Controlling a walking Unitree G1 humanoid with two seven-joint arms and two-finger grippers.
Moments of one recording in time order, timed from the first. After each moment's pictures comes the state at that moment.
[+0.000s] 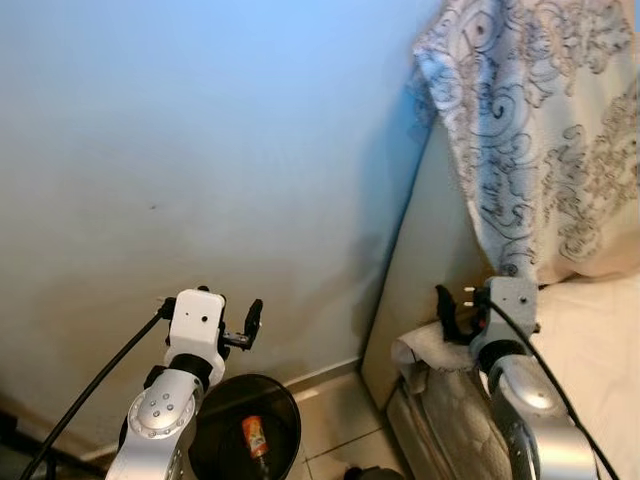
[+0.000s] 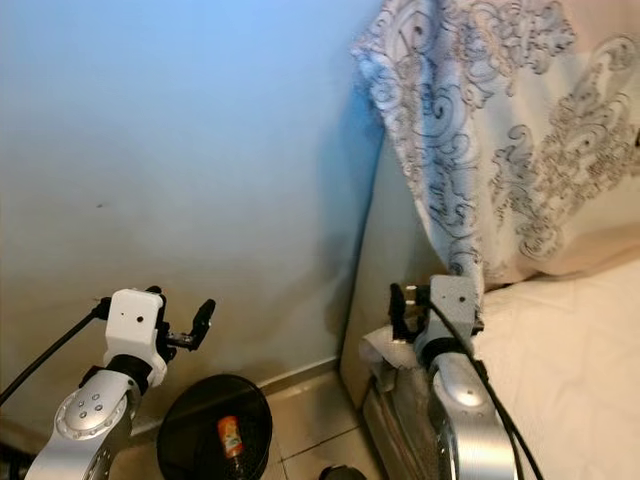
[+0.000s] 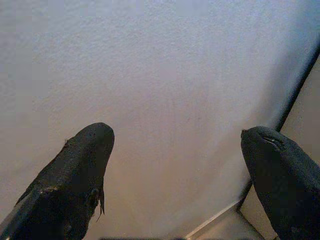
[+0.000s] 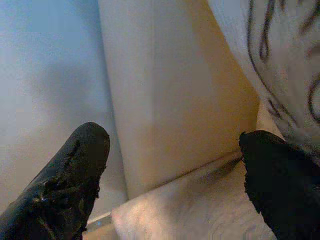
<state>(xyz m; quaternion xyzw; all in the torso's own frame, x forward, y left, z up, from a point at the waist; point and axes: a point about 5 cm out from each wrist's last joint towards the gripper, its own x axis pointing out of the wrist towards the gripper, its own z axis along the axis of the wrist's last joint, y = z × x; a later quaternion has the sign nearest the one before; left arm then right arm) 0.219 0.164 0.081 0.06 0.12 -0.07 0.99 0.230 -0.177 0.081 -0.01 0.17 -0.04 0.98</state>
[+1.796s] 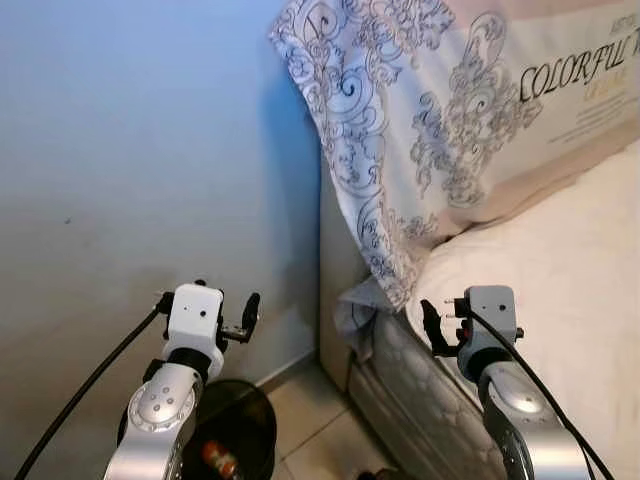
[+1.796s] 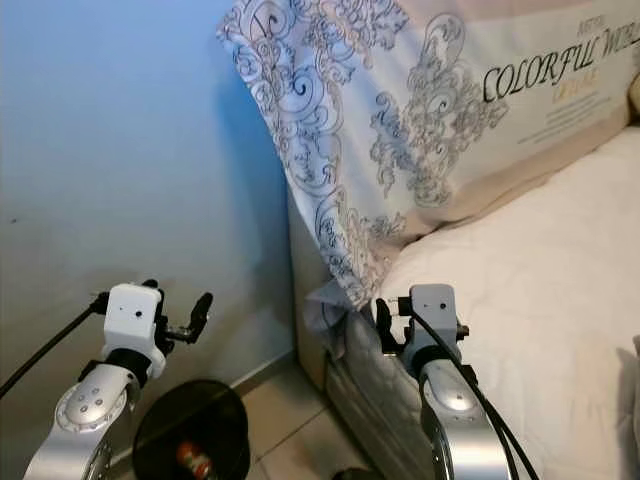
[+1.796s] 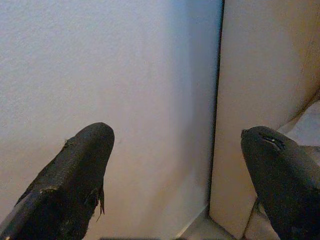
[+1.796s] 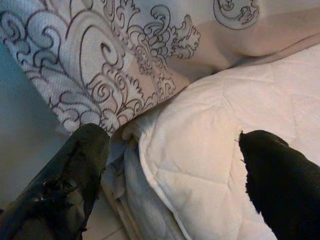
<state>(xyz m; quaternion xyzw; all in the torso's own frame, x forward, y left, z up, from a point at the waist) 0.225 0.166 0.083 0.07 0.10 -0.07 0.99 0.228 -0.170 0.073 -0.04 0.19 -0.01 0.98</state>
